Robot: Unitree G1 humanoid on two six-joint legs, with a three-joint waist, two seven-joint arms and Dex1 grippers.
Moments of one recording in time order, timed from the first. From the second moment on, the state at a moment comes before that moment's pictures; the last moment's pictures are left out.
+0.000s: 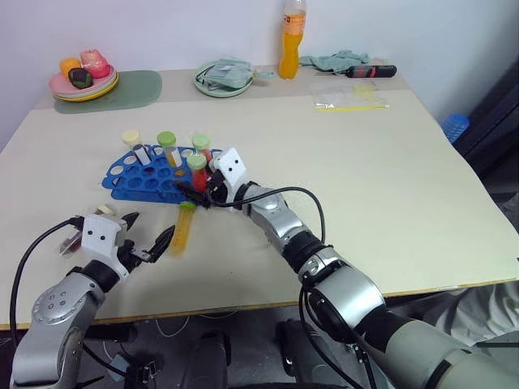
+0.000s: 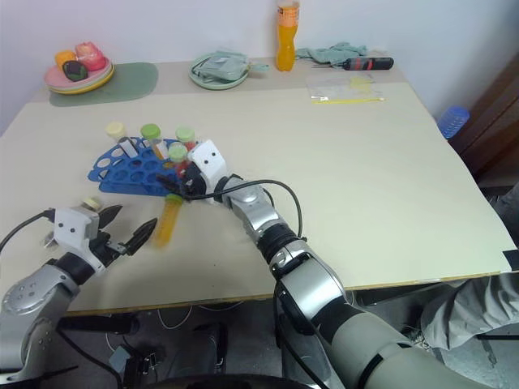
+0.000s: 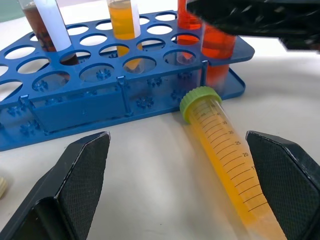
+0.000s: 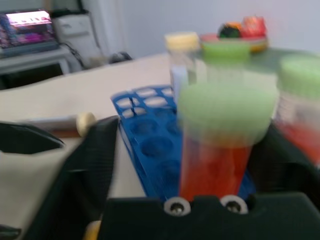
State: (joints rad) left arm 0.21 0.51 0.34 -0.43 -0.42 0.37 -0.49; right arm -0.97 0.18 0.27 0.91 0.18 -0.22 0.61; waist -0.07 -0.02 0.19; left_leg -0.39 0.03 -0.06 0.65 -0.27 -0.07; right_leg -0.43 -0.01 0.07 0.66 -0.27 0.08
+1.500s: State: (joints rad) left arm -0.58 0.49 0.11 -0.21 -1.42 1.61 0.90; right arm -0.56 -0.44 0.29 -0.27 0.41 0.36 1.08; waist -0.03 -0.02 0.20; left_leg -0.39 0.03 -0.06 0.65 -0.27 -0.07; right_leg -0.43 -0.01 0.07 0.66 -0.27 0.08
